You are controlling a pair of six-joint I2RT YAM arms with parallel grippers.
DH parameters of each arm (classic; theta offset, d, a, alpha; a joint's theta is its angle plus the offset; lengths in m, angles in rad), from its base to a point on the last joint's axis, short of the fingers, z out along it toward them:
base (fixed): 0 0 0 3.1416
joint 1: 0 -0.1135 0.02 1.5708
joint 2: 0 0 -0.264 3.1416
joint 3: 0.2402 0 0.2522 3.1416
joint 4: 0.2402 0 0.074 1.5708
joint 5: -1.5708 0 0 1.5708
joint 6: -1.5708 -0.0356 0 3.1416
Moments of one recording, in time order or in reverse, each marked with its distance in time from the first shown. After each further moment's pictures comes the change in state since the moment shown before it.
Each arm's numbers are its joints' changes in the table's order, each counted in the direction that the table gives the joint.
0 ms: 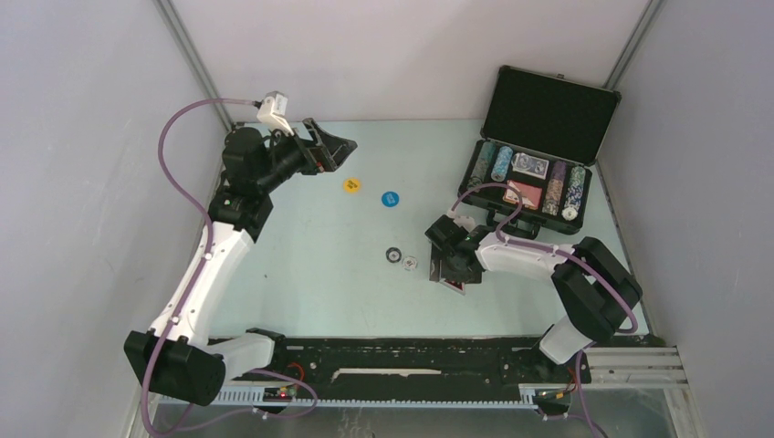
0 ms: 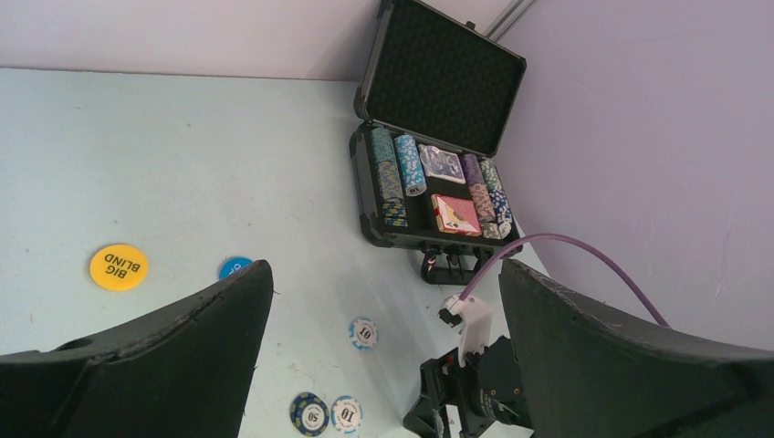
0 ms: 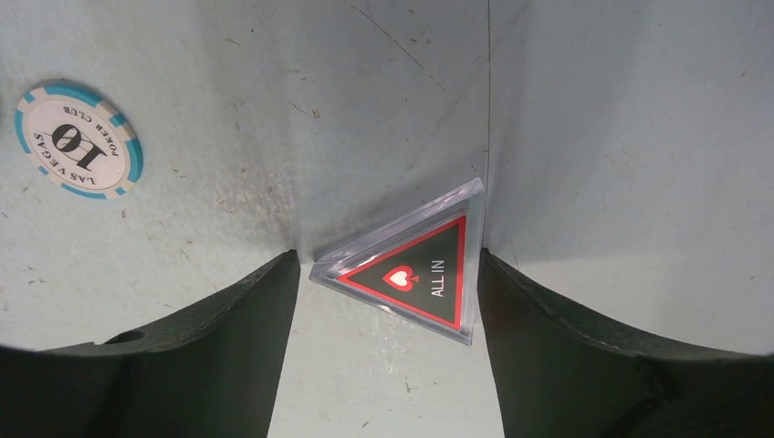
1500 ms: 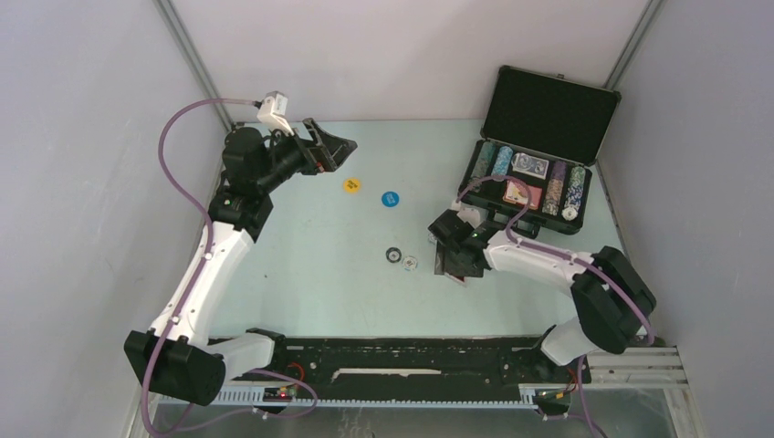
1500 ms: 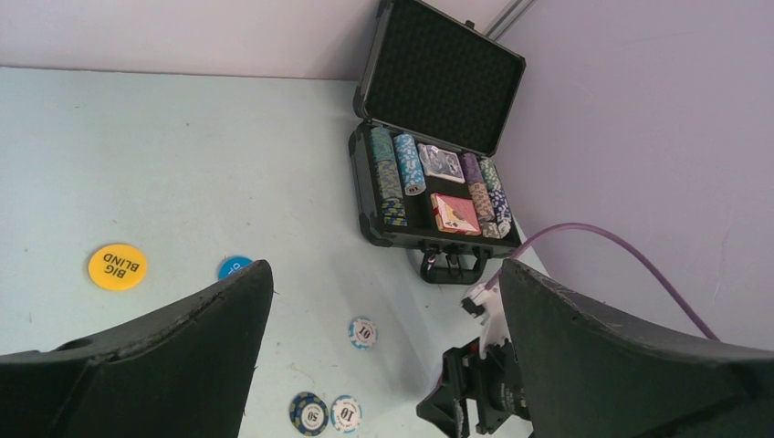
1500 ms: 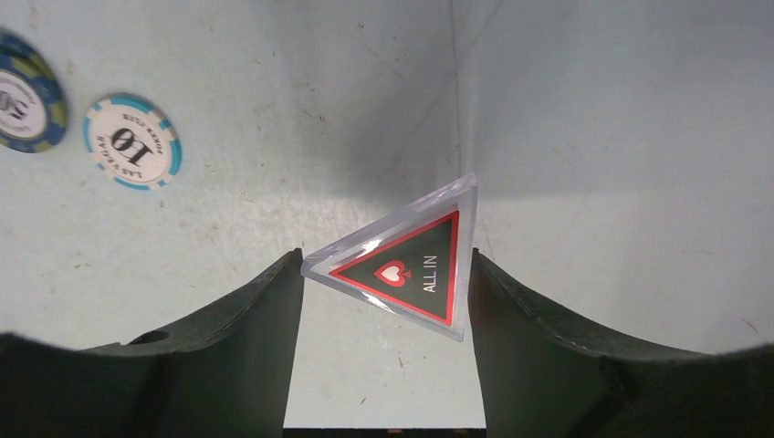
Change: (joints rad) left arm -0.001 0.001 0.000 0.000 -0.003 0.001; right arm -0.003 -0.058 0.035 0.066 -0.051 0.003
